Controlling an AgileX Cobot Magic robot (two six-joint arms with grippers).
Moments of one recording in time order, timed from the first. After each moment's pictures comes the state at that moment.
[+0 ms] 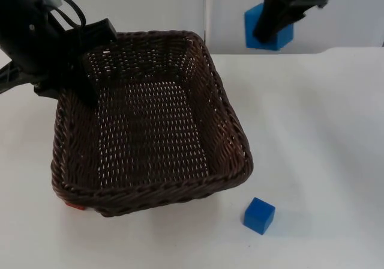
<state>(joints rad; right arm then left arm) 0.37 2.12 -1.93 0.33 1.05 -0.69 -0.15 1.83 -1.19 -0.44 0.74 -0.13</state>
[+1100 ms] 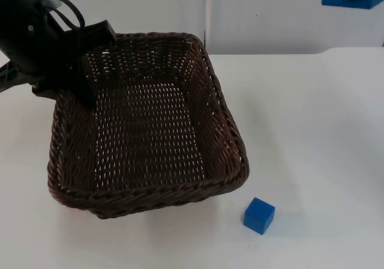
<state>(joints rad) 0.37 1.60 -1.54 0.26 1.12 -0.54 -0.15 1.83 -1.19 -0.42 0.74 -0.13</state>
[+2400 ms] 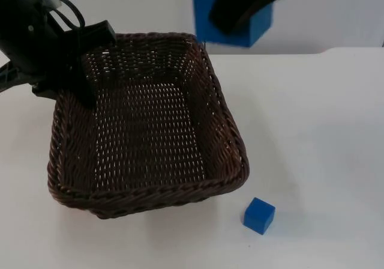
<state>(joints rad) 0.75 1.64 -1.52 0.24 0.99 -0.45 -0.15 1.83 -1.19 -0.42 0.74 -0.13</state>
